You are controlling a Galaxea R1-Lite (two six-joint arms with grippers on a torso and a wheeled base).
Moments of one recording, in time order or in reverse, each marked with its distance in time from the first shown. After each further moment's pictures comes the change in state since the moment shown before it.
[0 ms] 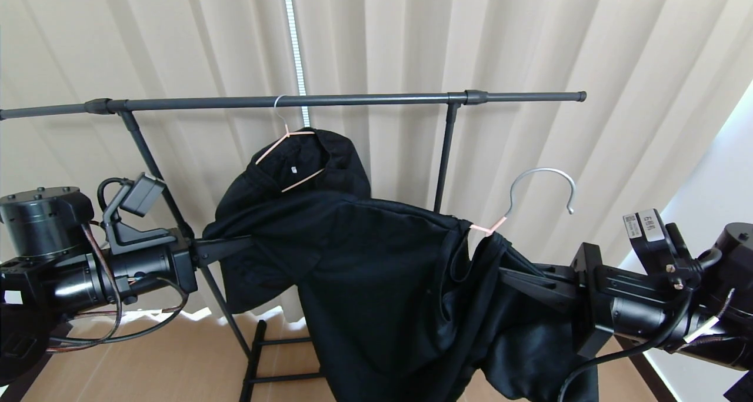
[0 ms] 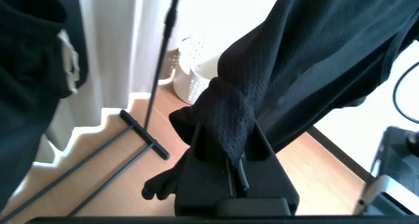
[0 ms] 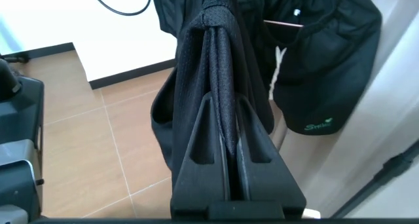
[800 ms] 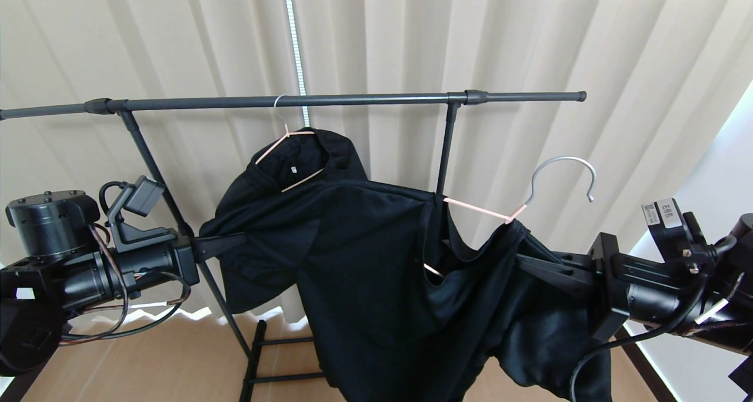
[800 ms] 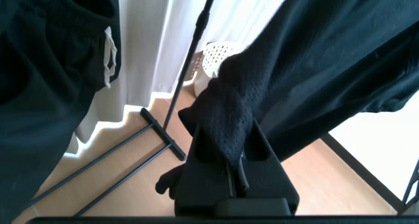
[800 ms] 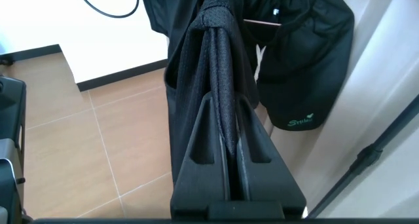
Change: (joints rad) left arm 0.041 0.071 -0.013 -0.054 0.039 -0.005; right arm -0.112 0.004 -0.019 0.000 0.079 -0.001
